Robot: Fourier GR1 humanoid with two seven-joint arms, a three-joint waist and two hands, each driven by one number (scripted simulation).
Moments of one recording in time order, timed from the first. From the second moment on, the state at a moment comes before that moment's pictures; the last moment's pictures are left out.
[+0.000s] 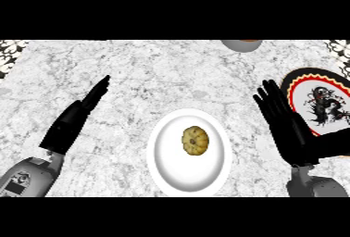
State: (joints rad) left arm -0.26 0.51 -0.35 -1.59 0.11 0.09 0.15; right arm -0.10 -0.21 0.12 -1.66 -0.38 -0.06 0.10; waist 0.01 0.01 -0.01
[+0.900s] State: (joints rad) left arm -0.27 0.40 -0.23 -1.46 0.13 0.22 0.12; right arm -0.36 -0.22 0.83 -1.45 0.76 -0.28 0.20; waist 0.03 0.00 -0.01
